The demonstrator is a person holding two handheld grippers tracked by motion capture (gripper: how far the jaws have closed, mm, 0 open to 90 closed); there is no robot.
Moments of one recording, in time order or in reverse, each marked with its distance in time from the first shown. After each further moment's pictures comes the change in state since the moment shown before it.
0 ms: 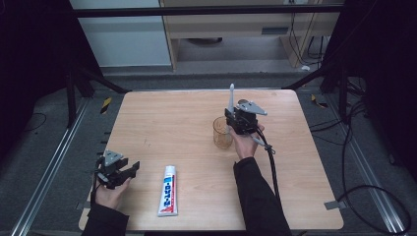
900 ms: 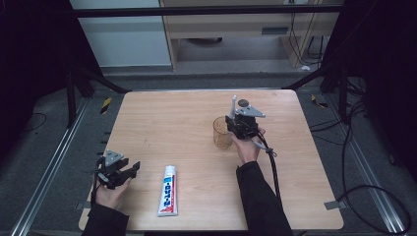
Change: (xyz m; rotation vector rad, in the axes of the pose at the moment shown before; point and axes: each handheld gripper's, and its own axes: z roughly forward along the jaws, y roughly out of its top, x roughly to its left) left arm -0.001 0.000 0.000 0.002 -0.001 0.003; right arm -0.001 -0.010 -0.003 0.086 0.000 -0.051
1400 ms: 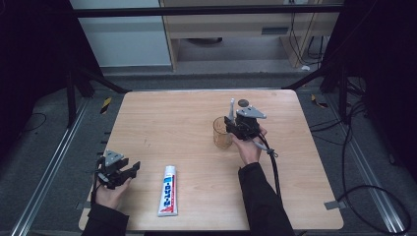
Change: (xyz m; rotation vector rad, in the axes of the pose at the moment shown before) left arm 0.000 0.000 0.000 0.000 -0.003 0.001; right arm -0.001 0.000 -0.005 -0.018 -0.004 -0.020
